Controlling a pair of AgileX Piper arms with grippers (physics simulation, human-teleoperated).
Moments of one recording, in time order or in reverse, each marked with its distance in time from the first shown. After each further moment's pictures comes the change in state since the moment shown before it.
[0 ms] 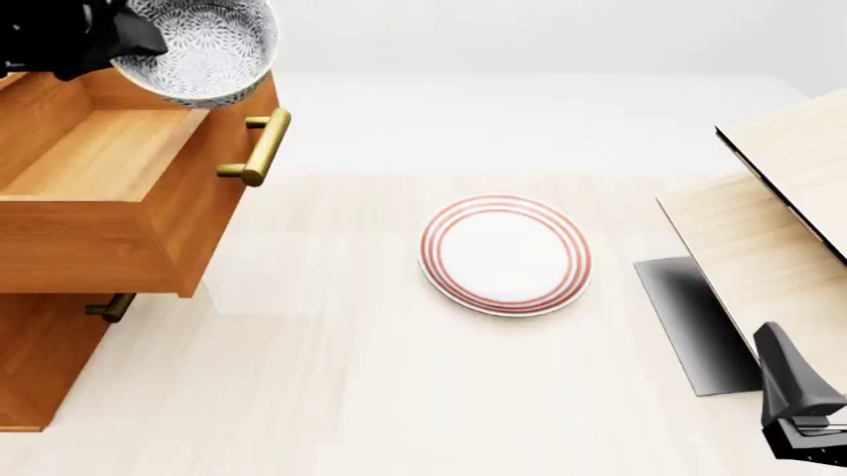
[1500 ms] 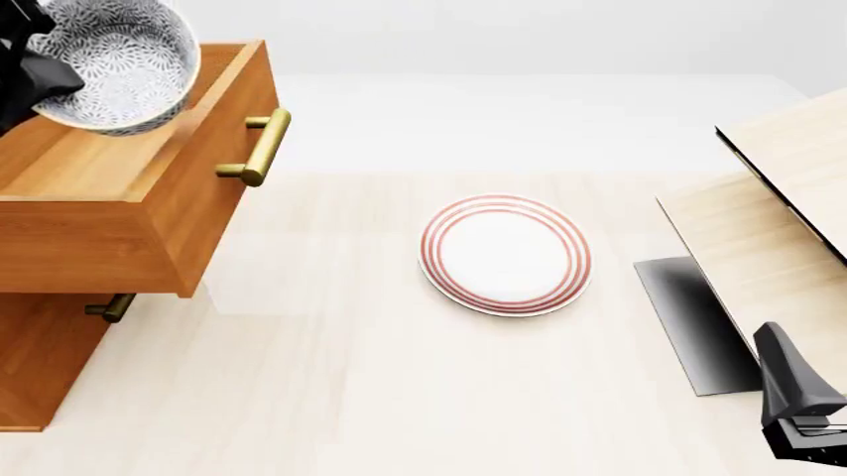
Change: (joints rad) left arm 0.152 -0.216 0.288 -0.174 -0.197; right arm 0.000 0.000 0.000 0.000 0.000
